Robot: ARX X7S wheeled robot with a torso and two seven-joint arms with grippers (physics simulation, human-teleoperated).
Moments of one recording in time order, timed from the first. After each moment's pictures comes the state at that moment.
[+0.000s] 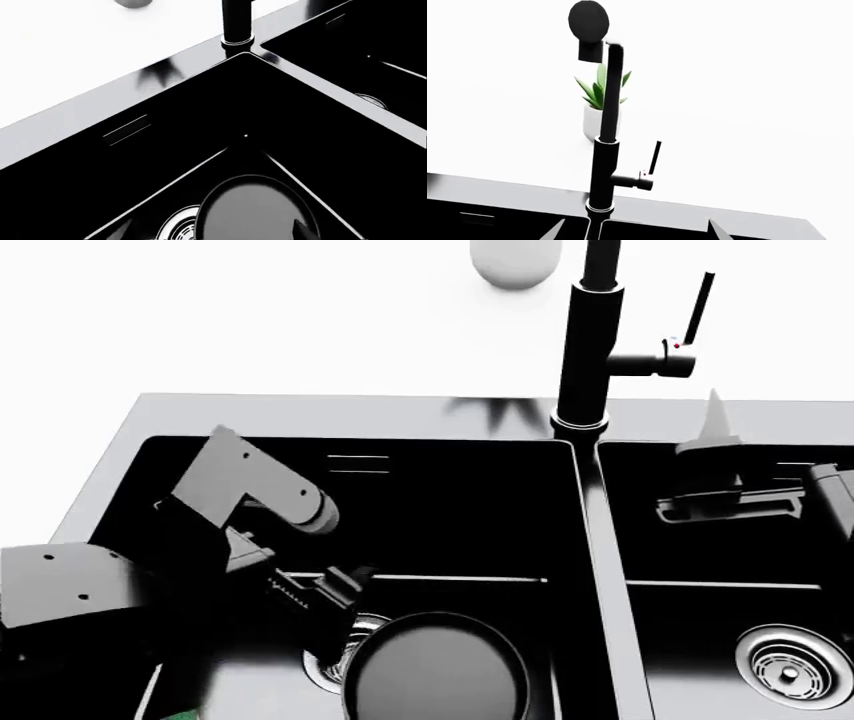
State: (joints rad) left arm -1.09 -0.40 0.85 -0.15 -0.95 -0.85 -0.12; right arm 0.75 0.89 -0.11 -0.45 1.12 0.89 0.48
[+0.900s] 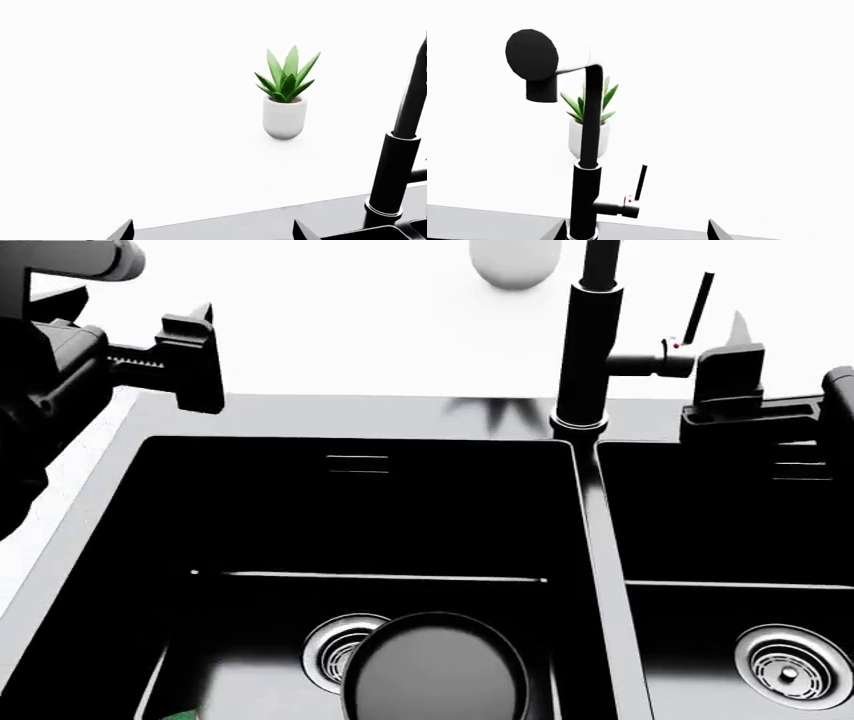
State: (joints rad) left arm -1.21 -0.46 0.60 -0.16 -0.94 -0.73 -0.40; right arm 0.97 0.82 -0.25 -0.18 0.94 0.85 0.32
